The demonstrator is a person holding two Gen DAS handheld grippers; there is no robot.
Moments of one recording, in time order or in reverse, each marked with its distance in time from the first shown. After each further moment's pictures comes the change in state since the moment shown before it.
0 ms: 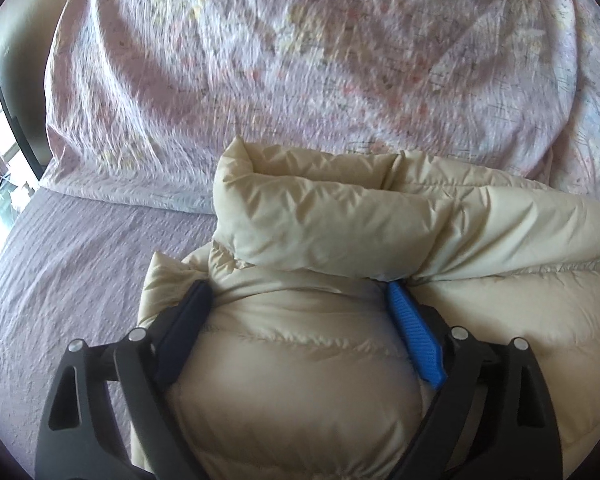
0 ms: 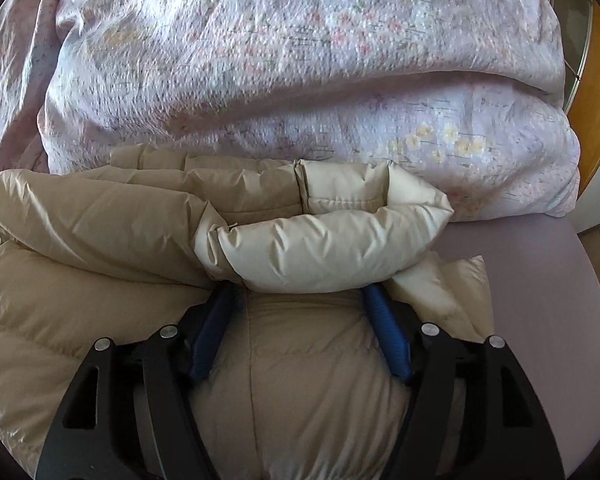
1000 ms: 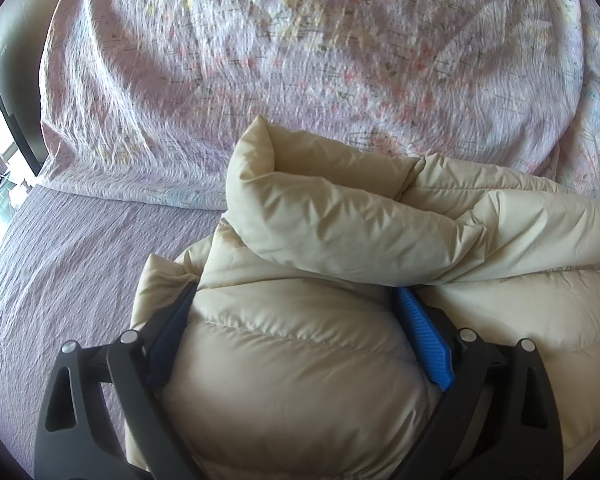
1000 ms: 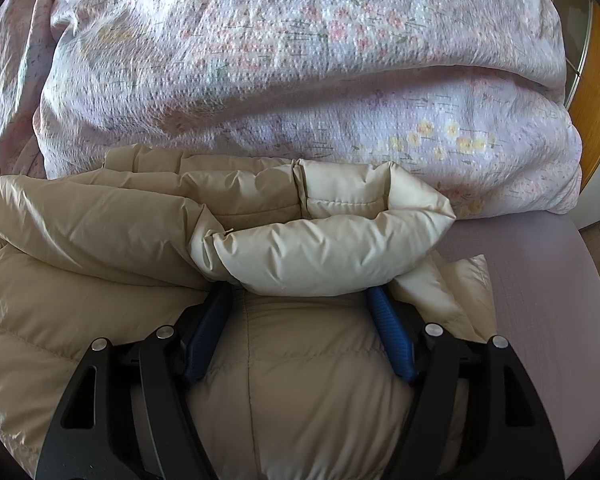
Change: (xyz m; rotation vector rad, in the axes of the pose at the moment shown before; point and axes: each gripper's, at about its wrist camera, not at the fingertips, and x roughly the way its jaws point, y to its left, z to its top) left arm 0.018 -0.004 0.003 0.005 0.026 0.012; right arm 0.004 -0.009 0.004 0.007 0.005 0.000
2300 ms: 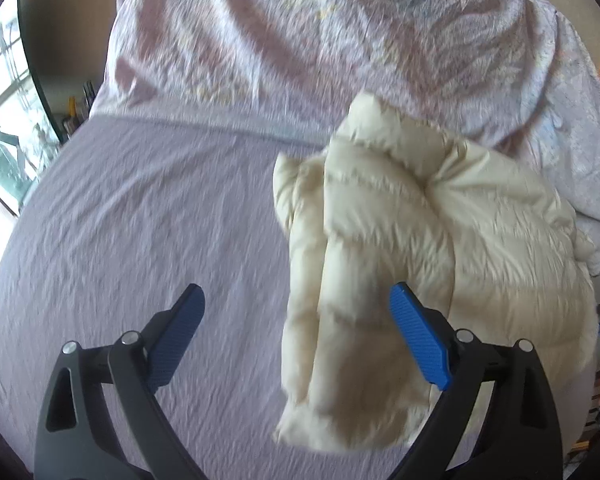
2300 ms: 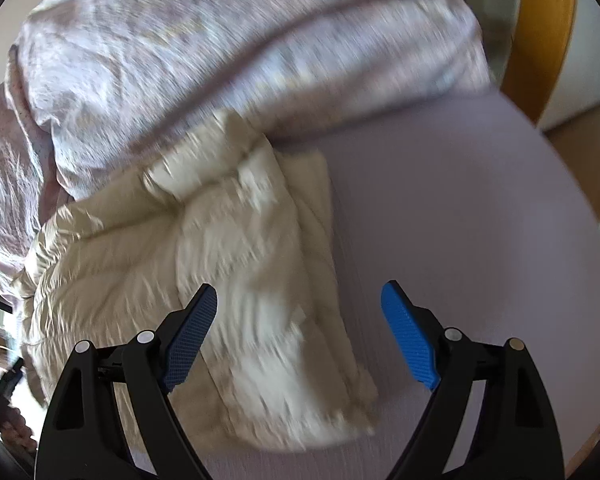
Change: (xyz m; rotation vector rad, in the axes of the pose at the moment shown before) left arm -0.114 0.093 -0.056 -0.090 0.129 -0.135; right arm -0.088 -0.107 -0.041 0.345 0.213 0.111
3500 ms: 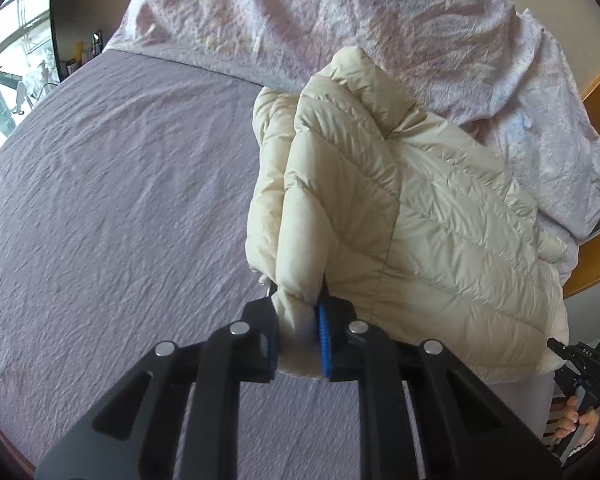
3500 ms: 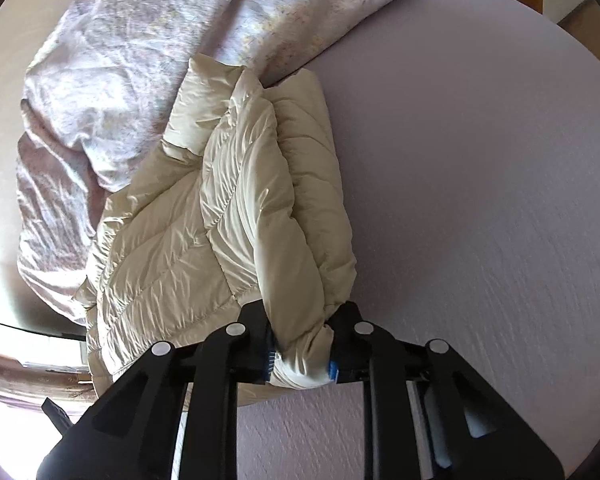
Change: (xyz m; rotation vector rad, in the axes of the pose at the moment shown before) left arm -0.034 -0.027 -0.064 -0.138 0.014 -0.098; right arm 0.001 -0.018 -0.076 0.242 0.095 0.250
